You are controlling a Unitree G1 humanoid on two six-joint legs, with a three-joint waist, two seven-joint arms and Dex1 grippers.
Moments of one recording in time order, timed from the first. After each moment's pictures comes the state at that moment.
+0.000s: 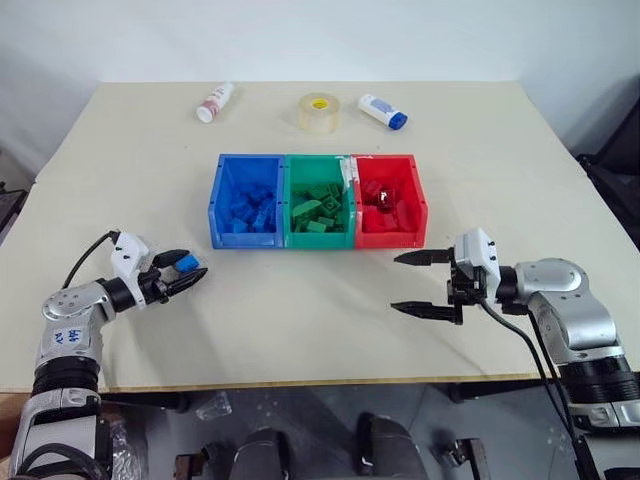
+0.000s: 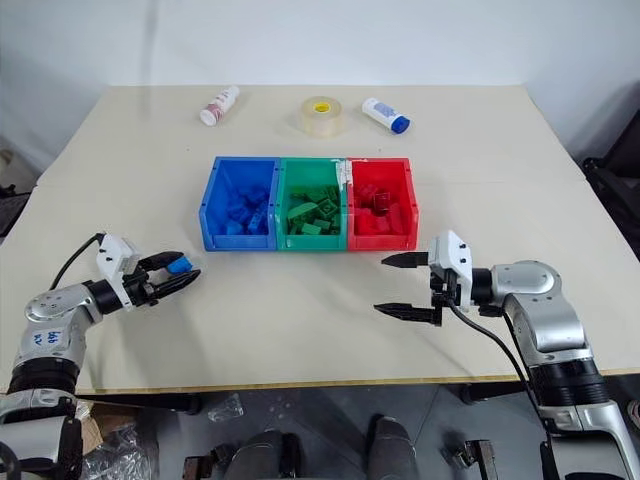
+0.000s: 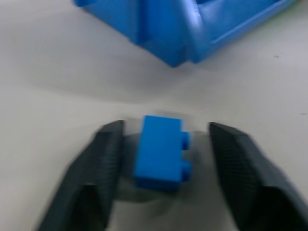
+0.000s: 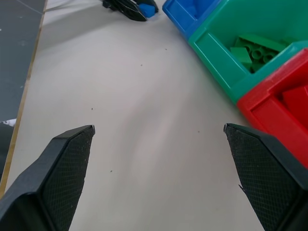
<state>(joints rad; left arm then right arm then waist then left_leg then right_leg) -0.49 0.69 0.22 0.73 -0.26 -0.10 -1.04 -0.41 -0.69 0.00 0.04 0.40 0.20 1.30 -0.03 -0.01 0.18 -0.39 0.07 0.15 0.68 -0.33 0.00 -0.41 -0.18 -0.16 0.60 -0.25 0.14</state>
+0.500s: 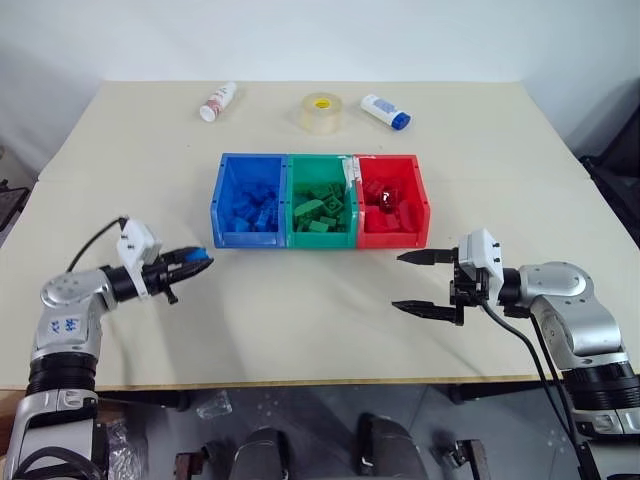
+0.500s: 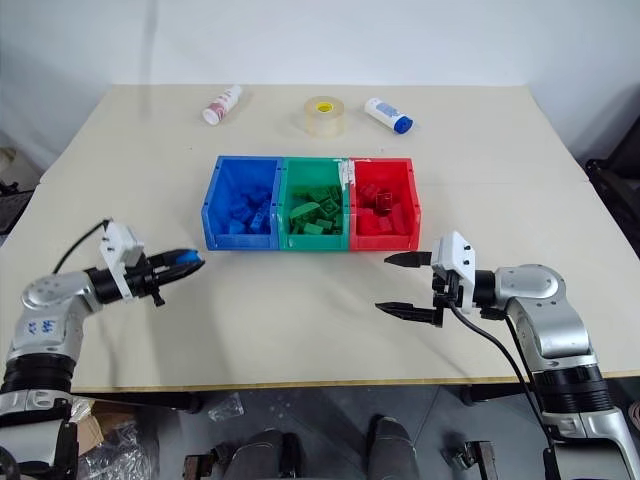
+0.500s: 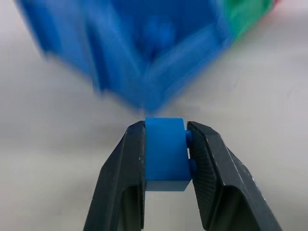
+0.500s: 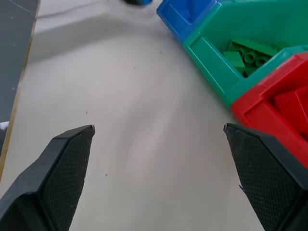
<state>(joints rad) -0.50 0.72 0.22 0.39 -0.32 0.13 -1.05 -0.40 -0.69 -0.01 0.02 0.41 0.20 1.27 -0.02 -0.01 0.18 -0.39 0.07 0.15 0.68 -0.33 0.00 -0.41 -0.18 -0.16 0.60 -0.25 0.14</state>
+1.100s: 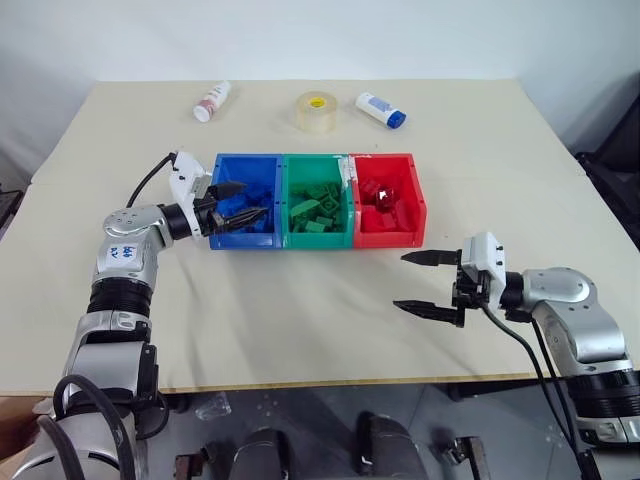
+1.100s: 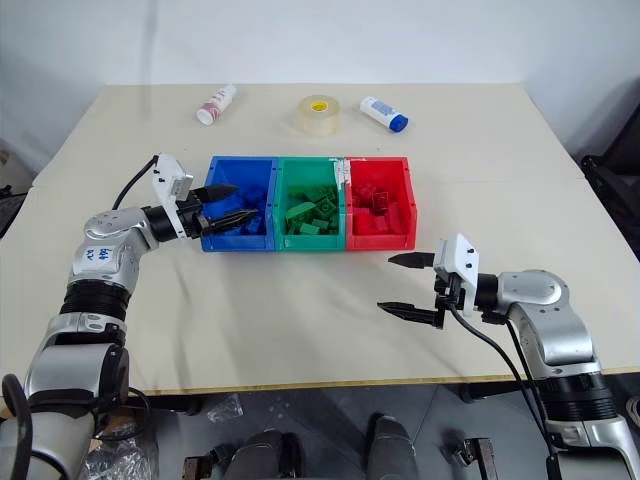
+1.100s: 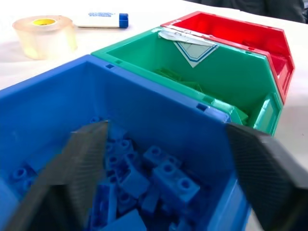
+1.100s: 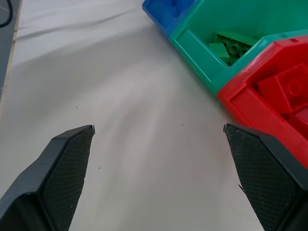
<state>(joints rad) -0.89 0.57 0.10 0.77 -0.25 0.05 -1.03 -0.34 -0.70 -0.04 -0.02 0.42 0.20 1.22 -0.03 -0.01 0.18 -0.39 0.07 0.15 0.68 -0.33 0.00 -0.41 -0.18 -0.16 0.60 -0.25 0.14</state>
